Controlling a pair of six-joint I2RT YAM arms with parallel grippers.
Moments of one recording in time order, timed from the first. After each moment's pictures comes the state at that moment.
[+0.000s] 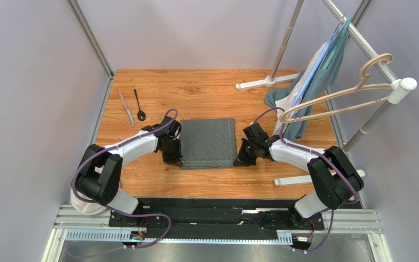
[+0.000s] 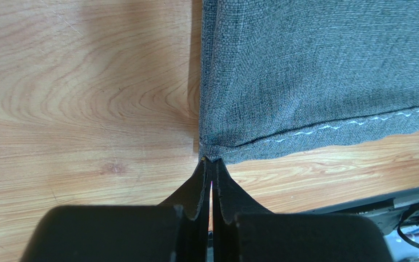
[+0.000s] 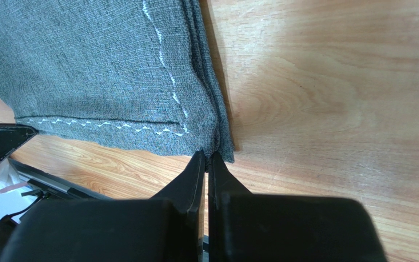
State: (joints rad) left arm -0.45 1.50 0.83 -0.62 0.14 -0.59; right arm 0.57 1.52 0.75 -0.32 -0.19 0.90
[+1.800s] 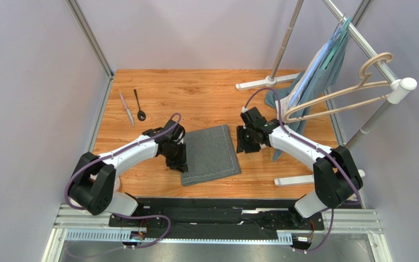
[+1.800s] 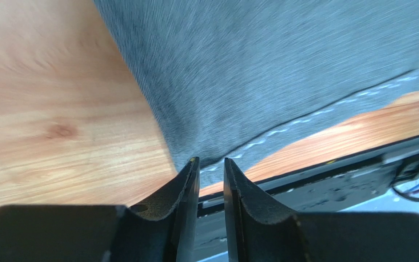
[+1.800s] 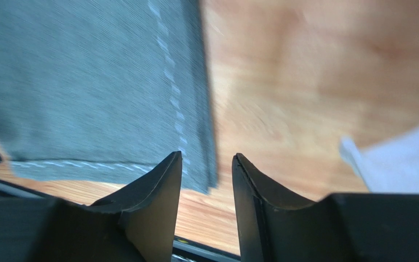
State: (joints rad) left arm -0.55 1.43 0.80 -0.66 0.22 -0.62; right arm 0.58 1.52 0.99 -0.60 -0.04 0.51
